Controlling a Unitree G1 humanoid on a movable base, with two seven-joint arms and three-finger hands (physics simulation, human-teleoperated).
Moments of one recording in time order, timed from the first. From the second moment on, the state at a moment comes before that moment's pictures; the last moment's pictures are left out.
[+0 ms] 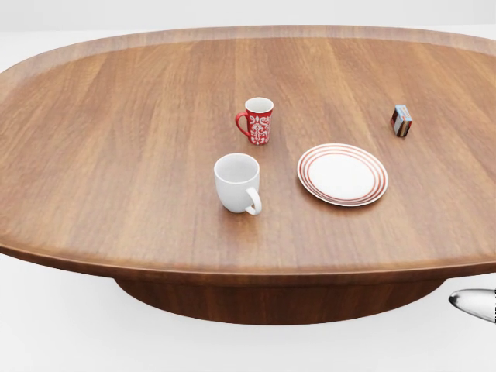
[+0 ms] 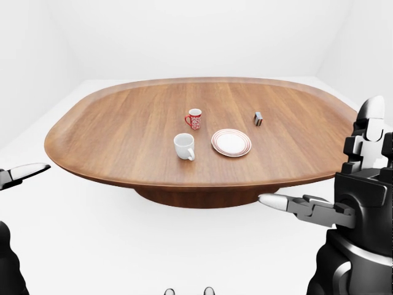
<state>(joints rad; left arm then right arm) -0.10 0.21 0.49 -0.73 -0.28 0.09 0.11 0.08 -0.07 -0.56 -0.92 0.21 0.09 0.13</state>
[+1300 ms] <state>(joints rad) -0.10 0.20 0.48 -0.72 -0.25 0.09 0.10 0.09 -0.06 -0.54 -0.89 0.20 0.09 0.13</state>
